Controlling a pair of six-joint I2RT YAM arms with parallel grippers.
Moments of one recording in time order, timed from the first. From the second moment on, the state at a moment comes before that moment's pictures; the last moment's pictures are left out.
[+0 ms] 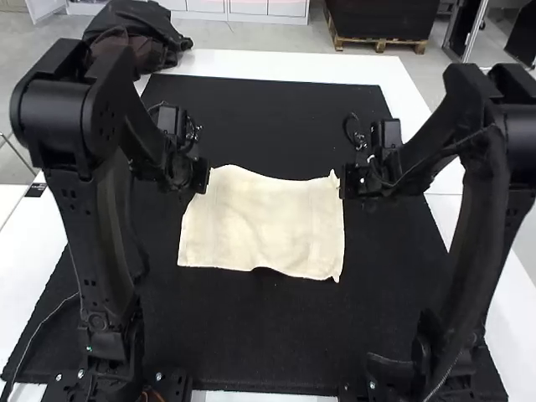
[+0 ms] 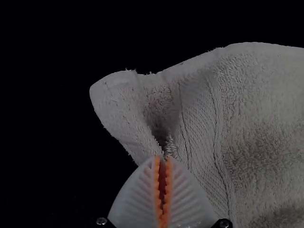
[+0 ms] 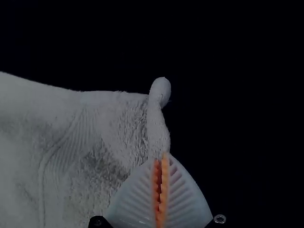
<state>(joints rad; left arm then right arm) -0.04 1.73 0.74 0.25 0.16 0.11 0.14 1.79 0.75 0.32 -0.29 0.04</state>
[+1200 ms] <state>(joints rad) 0.01 1.32 0.66 -0.19 0.18 0.24 0.13 1.40 0.66 -0.17 -0.45 0.02</state>
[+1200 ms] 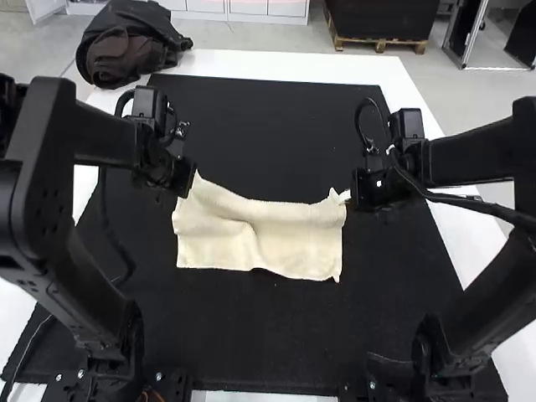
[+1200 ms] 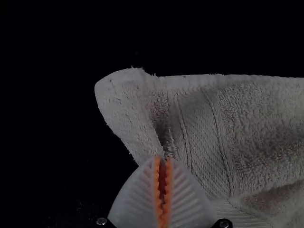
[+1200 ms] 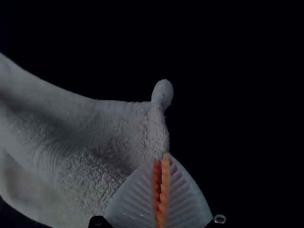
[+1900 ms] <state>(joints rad) 0.06 1.20 0.52 -0.19 0.16 0.38 0.11 1.33 0.57 -0.29 -0.50 -0.07</state>
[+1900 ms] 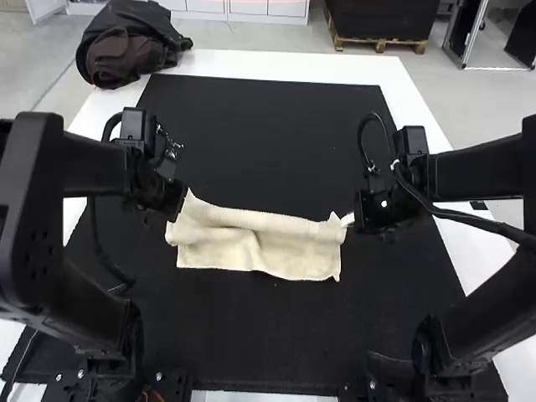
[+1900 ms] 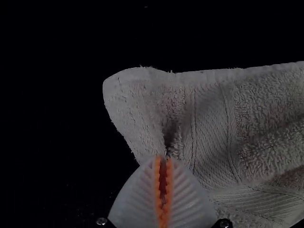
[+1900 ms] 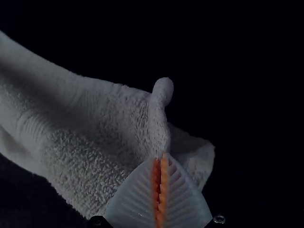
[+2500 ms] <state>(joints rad) 0.06 1.17 0.38 -0.13 0.15 0.44 0.13 1.31 0.49 -0.25 -0.47 -0.09</state>
